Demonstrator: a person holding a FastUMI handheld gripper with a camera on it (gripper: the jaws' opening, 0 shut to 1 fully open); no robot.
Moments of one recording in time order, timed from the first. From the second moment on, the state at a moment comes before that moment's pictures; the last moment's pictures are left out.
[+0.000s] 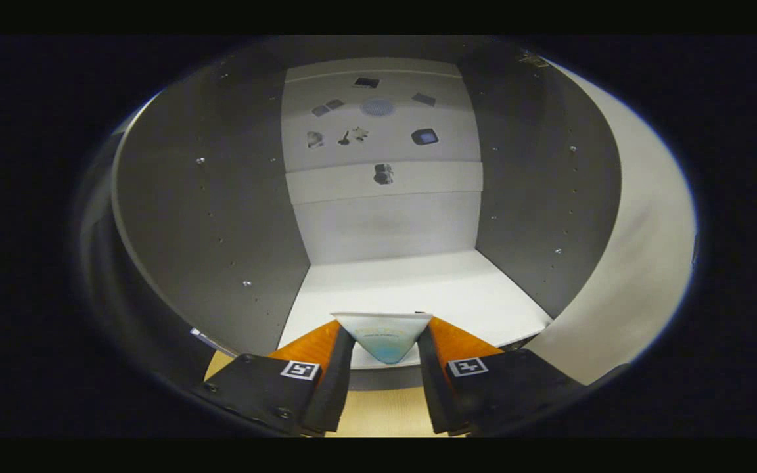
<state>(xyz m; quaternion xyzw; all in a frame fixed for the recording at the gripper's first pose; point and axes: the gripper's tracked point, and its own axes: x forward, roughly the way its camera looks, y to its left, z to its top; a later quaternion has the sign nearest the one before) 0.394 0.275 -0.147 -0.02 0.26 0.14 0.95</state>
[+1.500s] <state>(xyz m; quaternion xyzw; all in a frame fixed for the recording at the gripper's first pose) 0.147 0.104 -0.093 -0.01 0.11 0.11 0.99</state>
